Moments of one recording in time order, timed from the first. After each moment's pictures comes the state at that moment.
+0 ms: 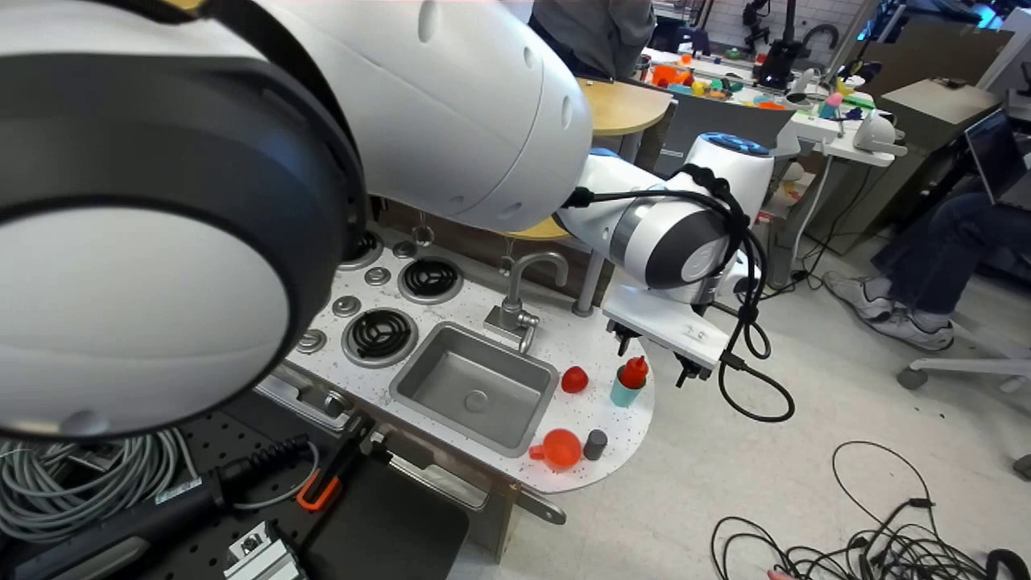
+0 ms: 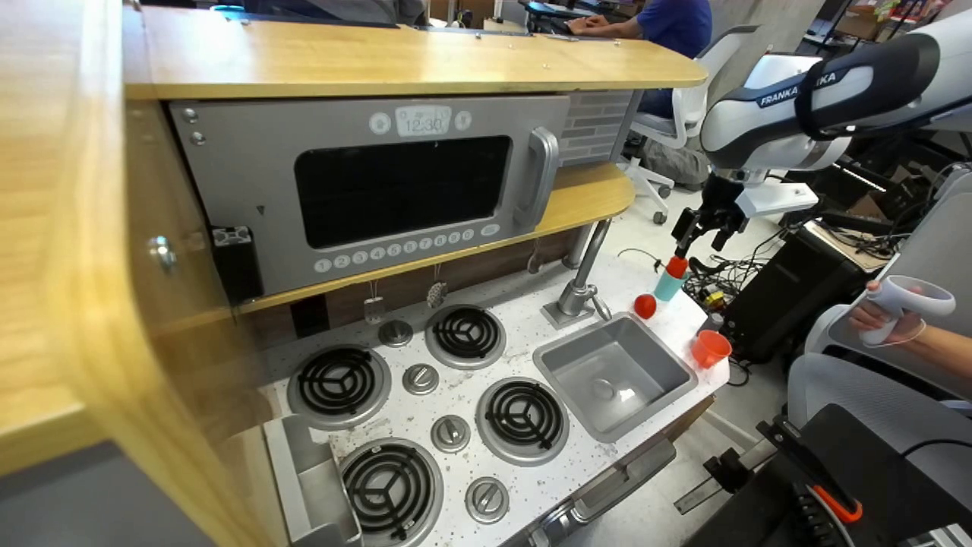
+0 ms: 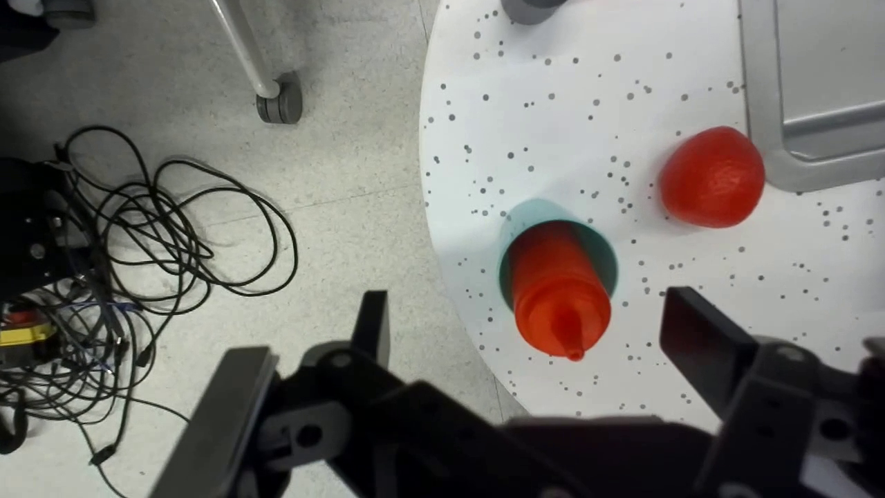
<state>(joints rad) -0.44 1.26 -0.14 -0.94 0.00 2.18 -0.32</state>
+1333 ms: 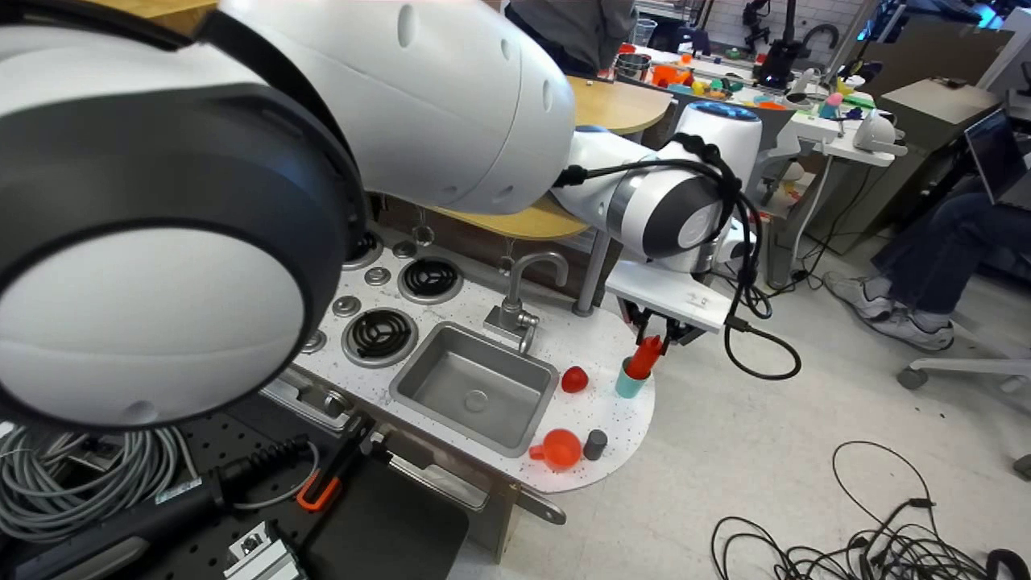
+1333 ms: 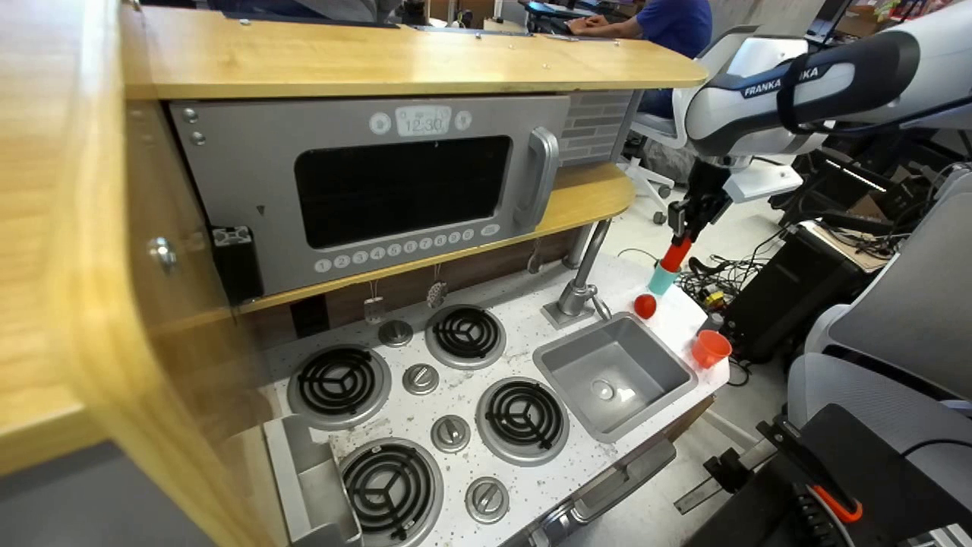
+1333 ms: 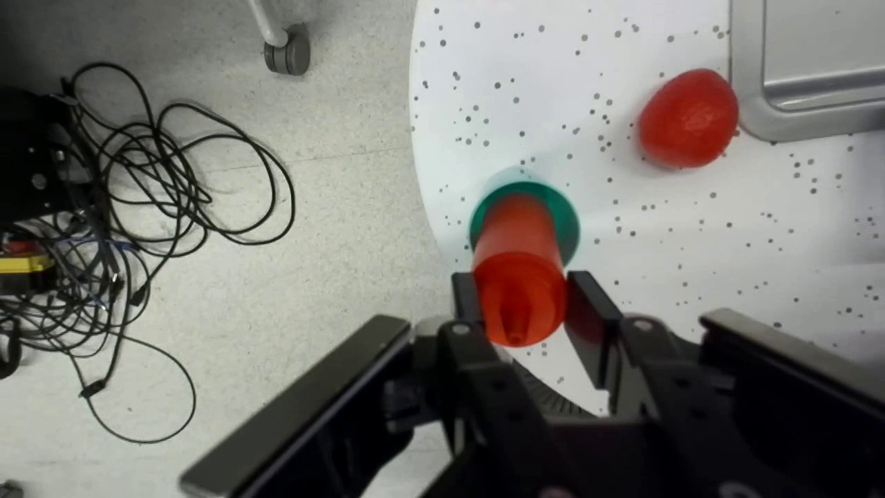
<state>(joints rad) -0.41 1.30 -0.14 -0.82 -0.02 2.14 -0.35</state>
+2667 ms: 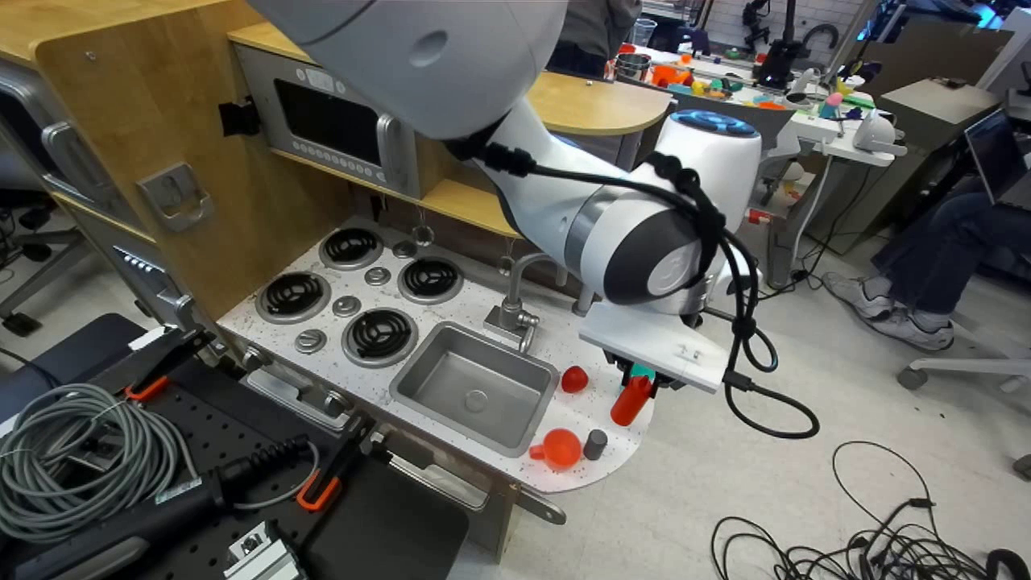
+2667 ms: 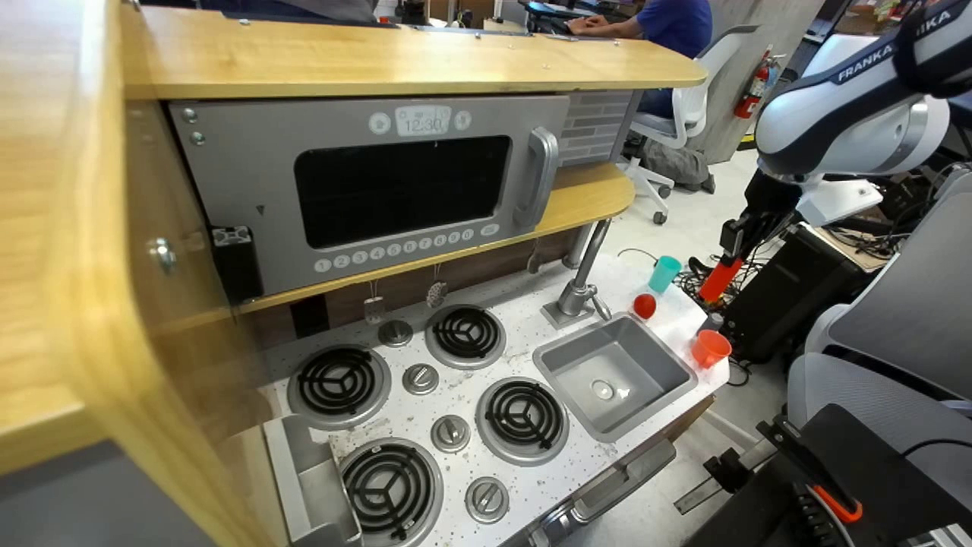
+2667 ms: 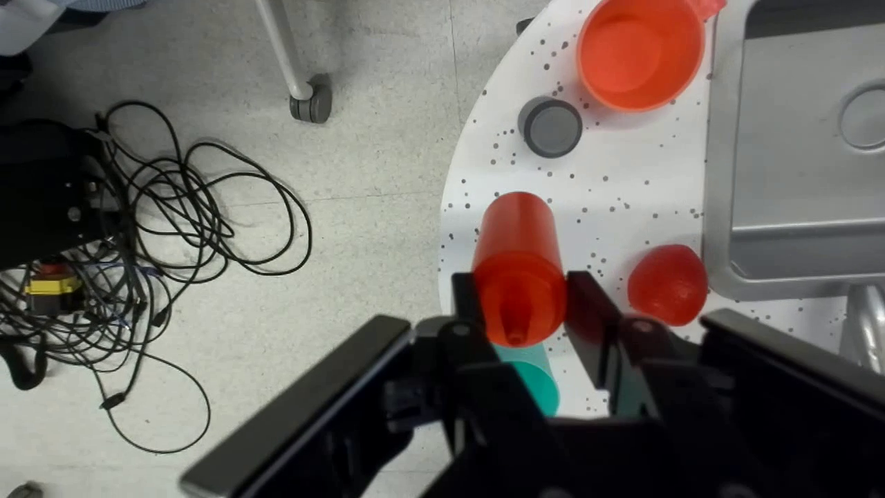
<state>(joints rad) -0.42 0.88 -0.16 -1.56 -0.04 2.49 -0.44</state>
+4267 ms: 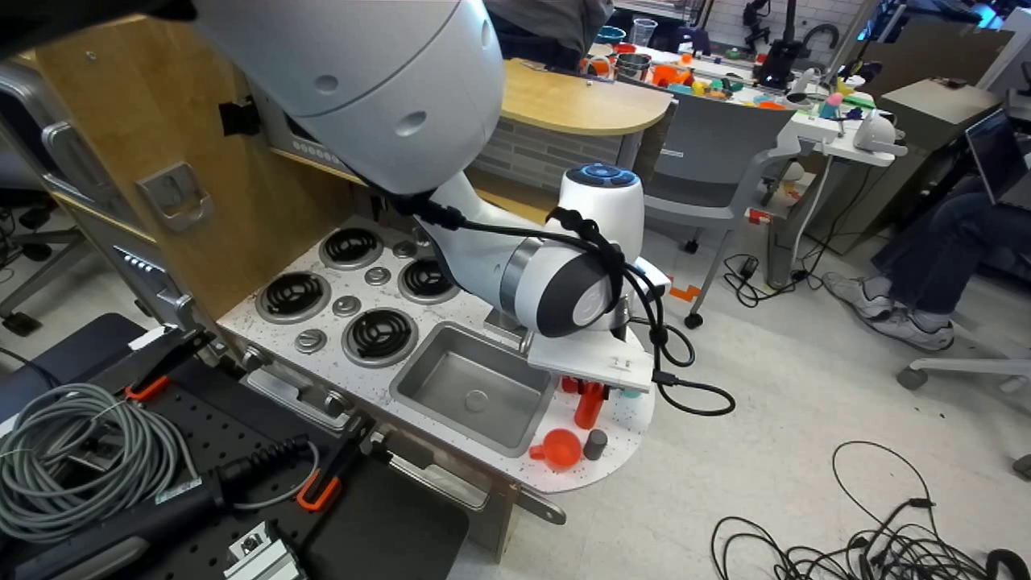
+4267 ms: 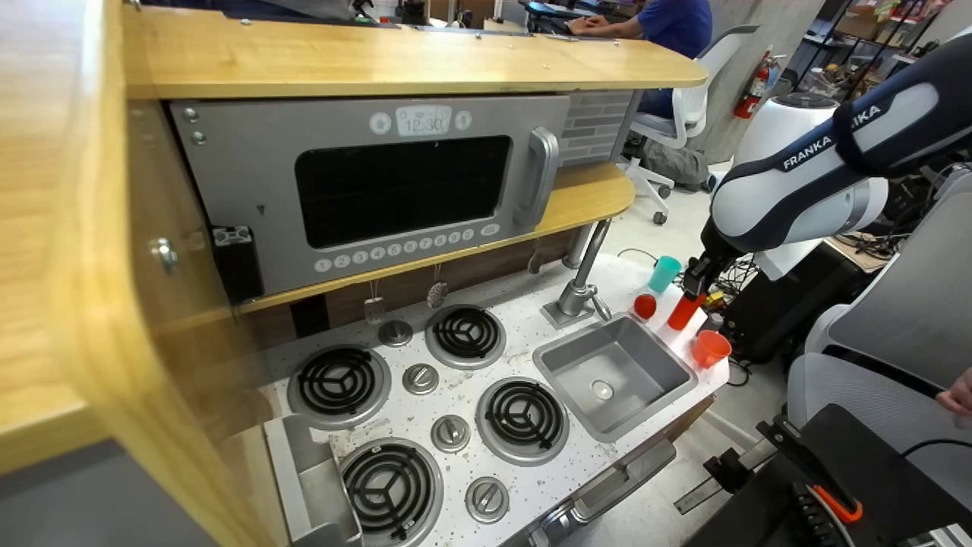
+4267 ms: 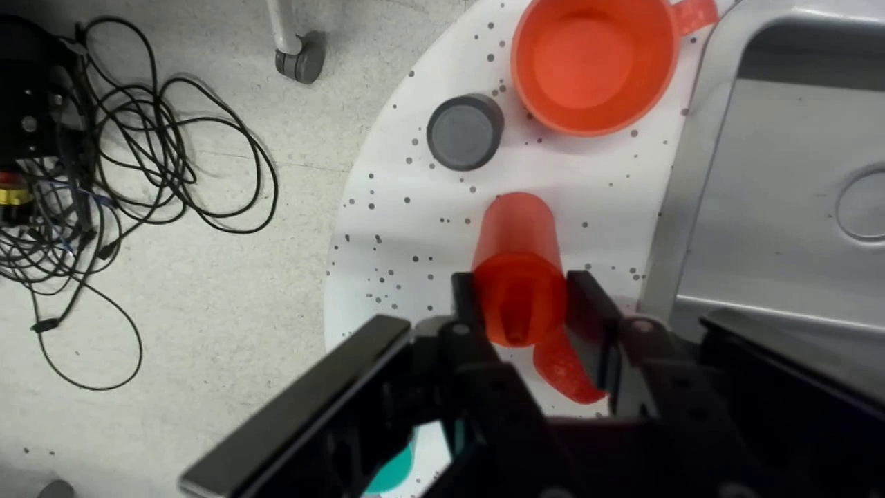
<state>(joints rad) -0.34 0.95 -0.15 -1.66 -0.17 2.69 -0.43</state>
